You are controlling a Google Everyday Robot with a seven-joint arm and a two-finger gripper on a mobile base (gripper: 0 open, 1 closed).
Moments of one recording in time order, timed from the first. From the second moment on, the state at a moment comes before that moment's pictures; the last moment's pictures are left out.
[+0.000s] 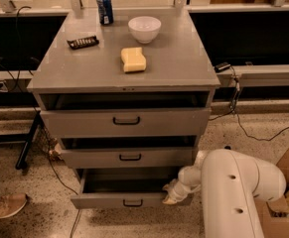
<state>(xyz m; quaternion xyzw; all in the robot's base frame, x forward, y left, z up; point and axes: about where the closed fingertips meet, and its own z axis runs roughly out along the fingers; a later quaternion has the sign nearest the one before) 0.571 -0.120 0.159 -0.68 0.70 0.13 0.16</state>
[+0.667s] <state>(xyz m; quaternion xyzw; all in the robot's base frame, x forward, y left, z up) 0.556 -0.124 0.161 -0.67 0.71 0.13 0.16</state>
